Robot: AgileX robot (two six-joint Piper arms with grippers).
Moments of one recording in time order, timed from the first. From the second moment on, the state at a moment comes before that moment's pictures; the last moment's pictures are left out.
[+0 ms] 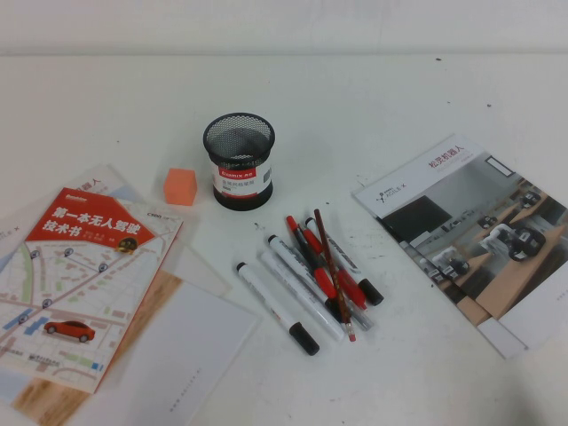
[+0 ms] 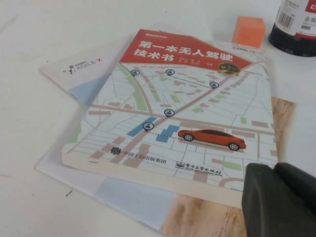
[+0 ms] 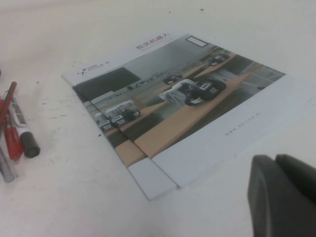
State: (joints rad) right arm 0.01 -0.01 0.03 0.20 0.34 -0.05; left arm -0.14 -0.01 0.01 0.00 0.39 -0.03
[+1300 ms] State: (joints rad) right arm 0.01 -0.01 0.03 1.34 0.08 -0.11; left arm -0.14 -0.01 0.01 0.00 0.39 -0.03
